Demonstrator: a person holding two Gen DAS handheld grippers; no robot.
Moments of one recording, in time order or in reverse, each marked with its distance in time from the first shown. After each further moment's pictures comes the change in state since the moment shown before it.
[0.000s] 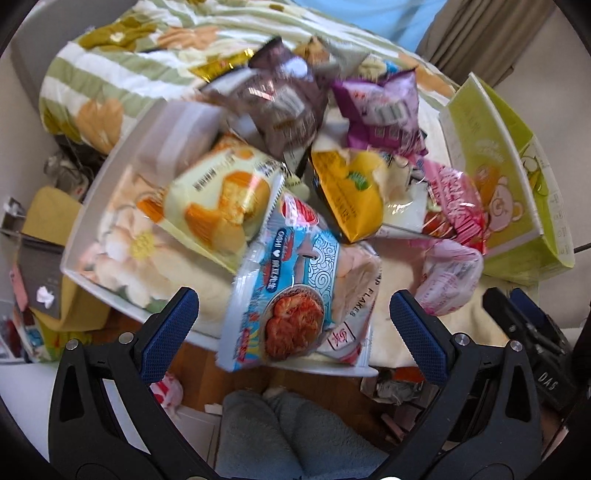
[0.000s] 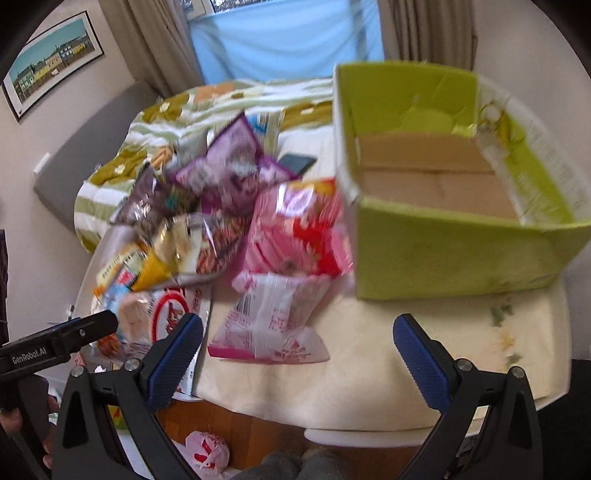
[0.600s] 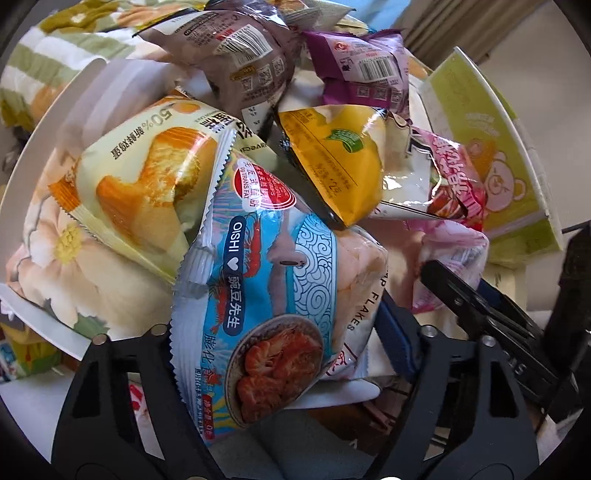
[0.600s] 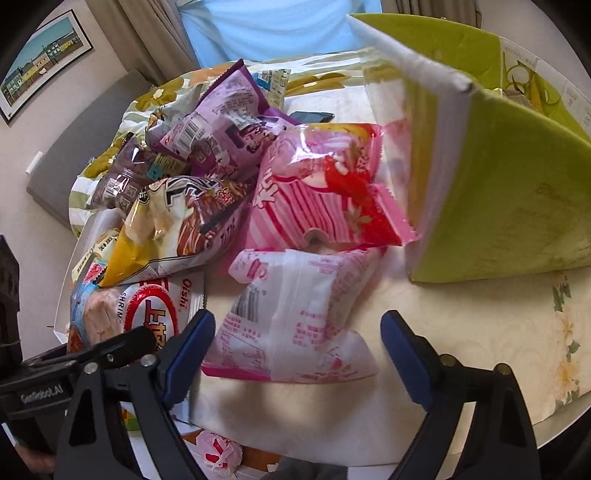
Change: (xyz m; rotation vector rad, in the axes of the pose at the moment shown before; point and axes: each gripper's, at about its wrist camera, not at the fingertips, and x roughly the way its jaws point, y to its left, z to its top) left arm 0.047 -0.004 -0.007 0.034 0.066 -0.158; right arm 0.048 0.009 -0.007 0.044 0.045 0.018
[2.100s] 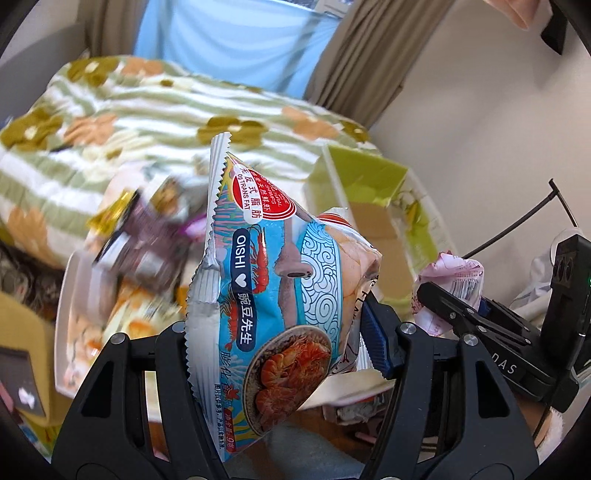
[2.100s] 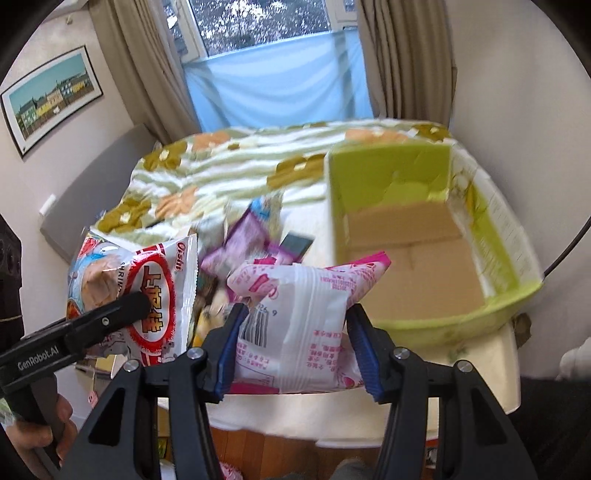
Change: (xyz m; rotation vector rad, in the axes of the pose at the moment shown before) left arm -0.168 -0.107 0.057 0.240 -0.253 -0.138; right arm -0.163 -0.006 0.072 0.005 -0.223 -0.059
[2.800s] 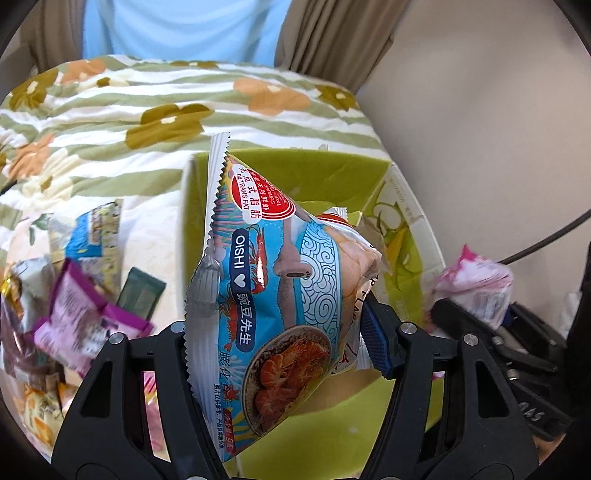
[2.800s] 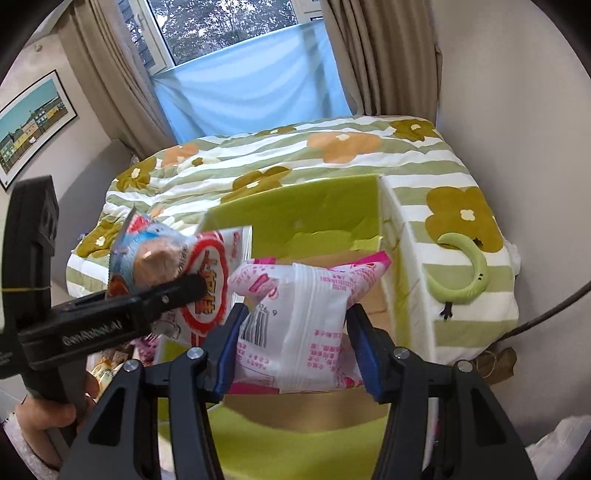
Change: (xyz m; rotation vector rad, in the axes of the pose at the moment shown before) left arm 0.217 -0.152 0.104 0.066 0.159 0.048; right arm 0.064 -0.180 0.105 0.030 0.054 0.034
